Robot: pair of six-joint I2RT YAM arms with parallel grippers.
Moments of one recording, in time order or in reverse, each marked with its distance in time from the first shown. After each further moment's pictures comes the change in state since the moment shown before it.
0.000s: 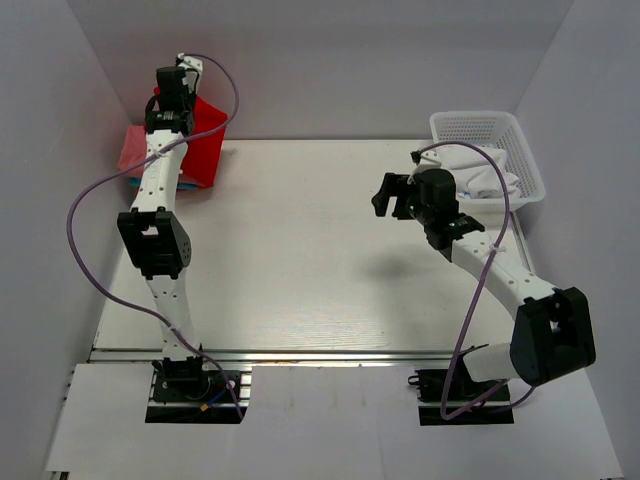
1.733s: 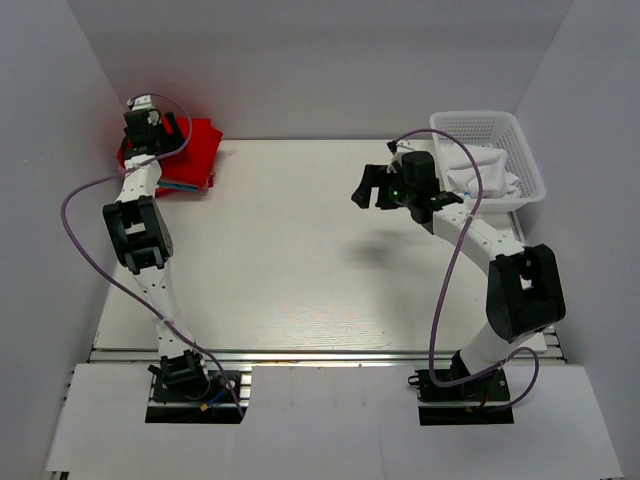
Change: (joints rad) left arm 0.232 0.163 -0.214 0.357 0.379 -0.526; right arm 0.000 0.261 0.211 -0.056 -0.204 0.011
